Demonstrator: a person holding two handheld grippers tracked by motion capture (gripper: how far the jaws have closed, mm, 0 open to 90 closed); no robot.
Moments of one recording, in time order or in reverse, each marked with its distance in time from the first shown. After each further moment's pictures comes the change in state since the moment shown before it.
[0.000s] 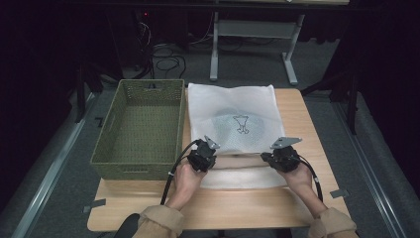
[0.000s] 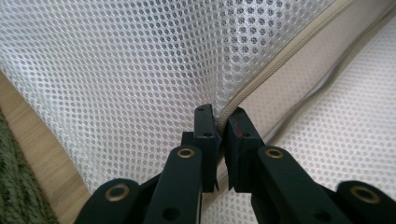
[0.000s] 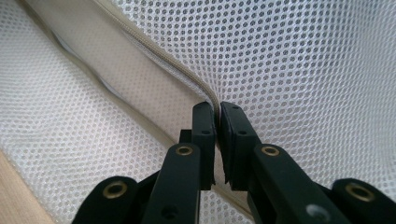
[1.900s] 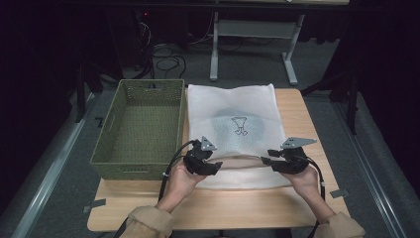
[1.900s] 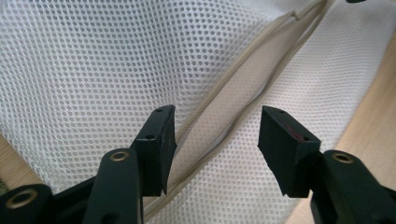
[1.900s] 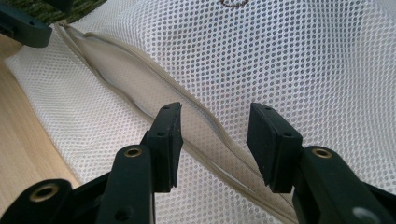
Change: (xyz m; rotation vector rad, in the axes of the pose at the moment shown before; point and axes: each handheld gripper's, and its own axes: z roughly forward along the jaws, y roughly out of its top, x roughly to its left) left arm 0.002 -0.003 -0.035 -0.097 -0.162 0.033; right arm -0.002 -0.006 -0.027 -0.120 0.085 0.110
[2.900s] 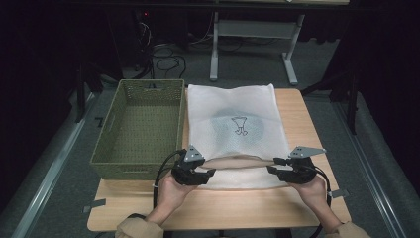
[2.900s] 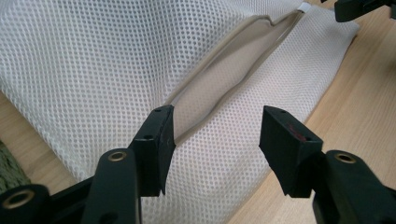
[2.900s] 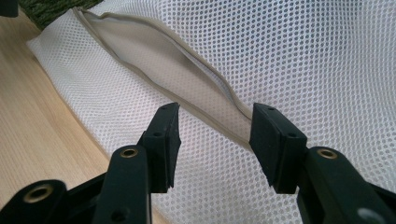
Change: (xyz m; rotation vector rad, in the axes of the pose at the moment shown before) left arm -0.002 -0.035 -0.028 -0.099 -0.033 -0.055; right arm 0.004 -0.026 -0.018 -0.008 0.022 0.005
